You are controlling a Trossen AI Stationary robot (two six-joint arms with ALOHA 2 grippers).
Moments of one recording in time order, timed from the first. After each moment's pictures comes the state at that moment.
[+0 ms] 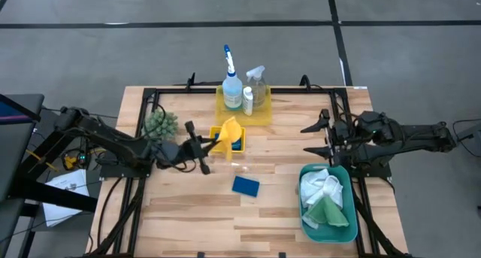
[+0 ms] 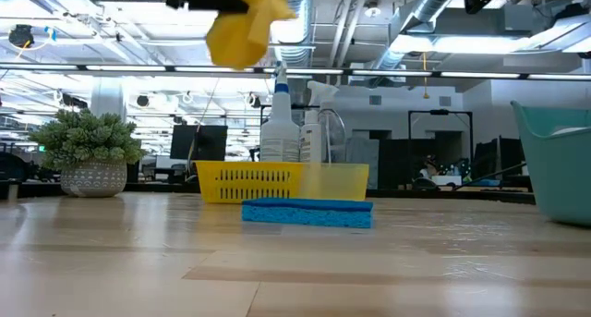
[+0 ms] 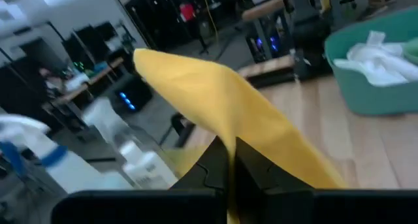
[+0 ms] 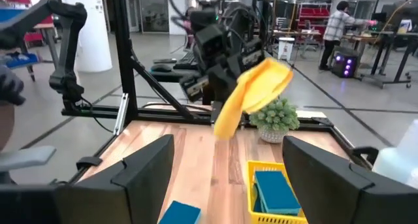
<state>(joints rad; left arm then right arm) -0.30 1.13 0.65 0.34 -0.78 0.34 0.06 0.51 0.58 -0.10 -0.03 -0.03</state>
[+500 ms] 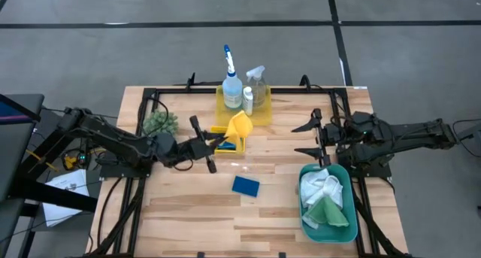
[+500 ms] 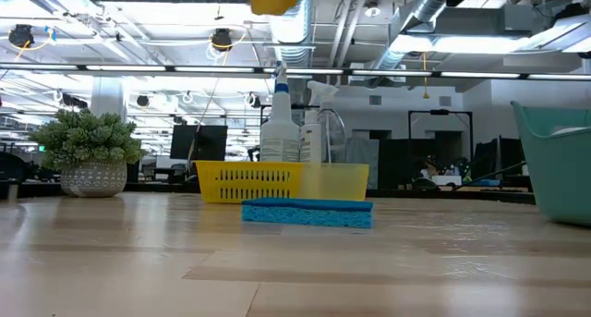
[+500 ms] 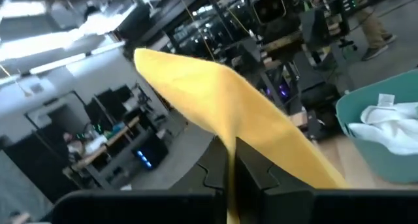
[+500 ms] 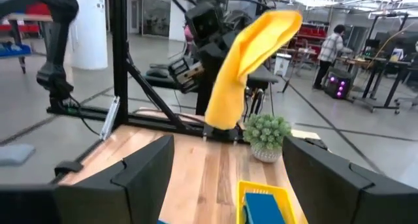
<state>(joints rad) -0.28 1.22 0.78 0.58 -0.68 0.63 0.06 0.66 0.58 0.08 -0.03 -0.13</state>
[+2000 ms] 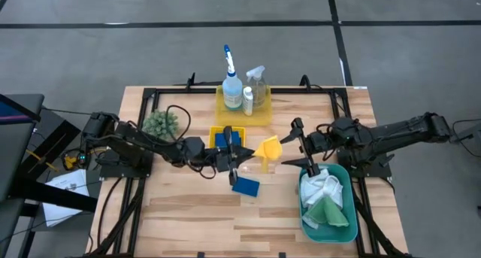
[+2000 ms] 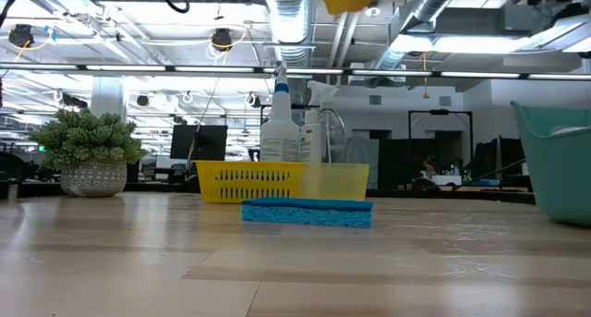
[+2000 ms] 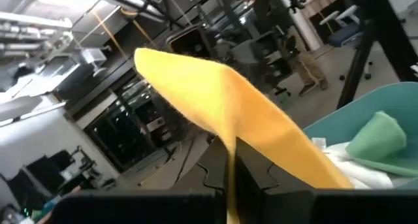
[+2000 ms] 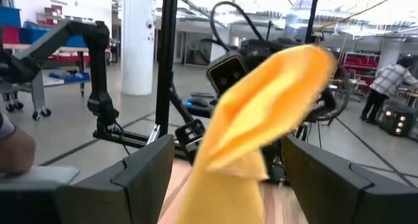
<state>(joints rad) -0.20 1.57 0.90 0.86 -0.26 0.67 0.10 0.94 0.58 0.47 -0.18 -0.09</state>
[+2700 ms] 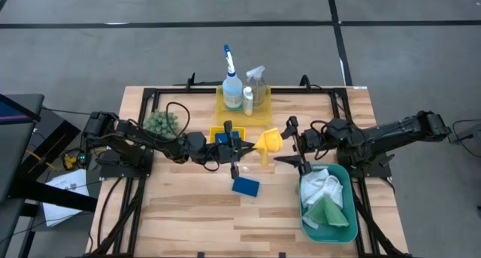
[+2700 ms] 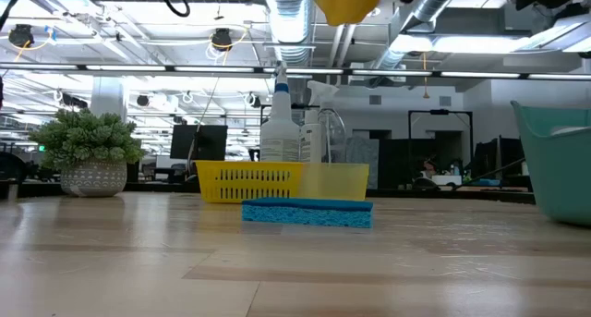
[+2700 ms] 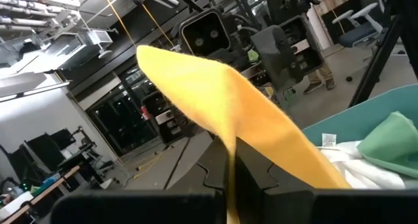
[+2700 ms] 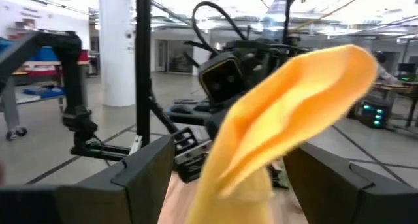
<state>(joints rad) -0.16 1.57 0.90 0.85 -0.27 0.59 0.10 1.04 0.58 0.61 -0.10 -0.04</state>
